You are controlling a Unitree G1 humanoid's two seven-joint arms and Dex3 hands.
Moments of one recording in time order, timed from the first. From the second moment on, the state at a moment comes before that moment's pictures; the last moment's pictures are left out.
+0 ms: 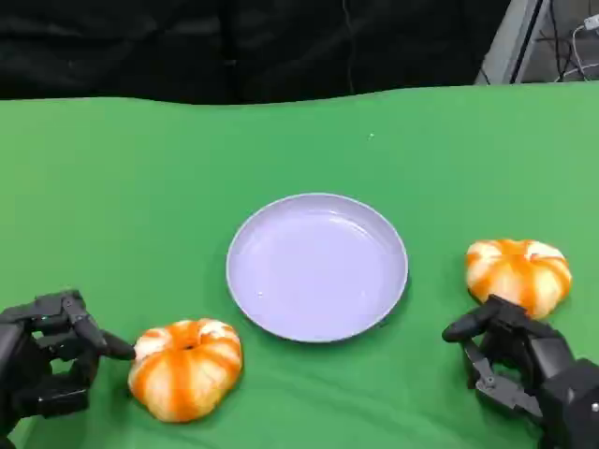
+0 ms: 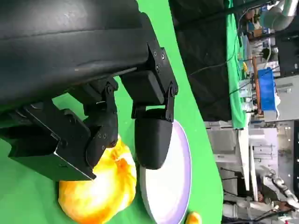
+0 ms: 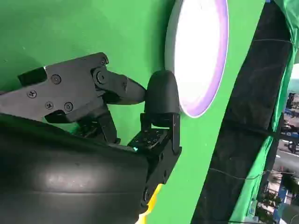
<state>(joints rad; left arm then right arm) -0.24 0.22 0.30 0.99 -0.28 -0.72 -0.69 -0.22 -0.05 -0.02 1.00 -0.10 -0.81 0.02</state>
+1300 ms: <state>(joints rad) -0.24 0.17 0.37 0.96 -0.49 -0.58 -0.93 -0.22 -0.05 -0.02 1.00 -0.10 -0.81 0.02</state>
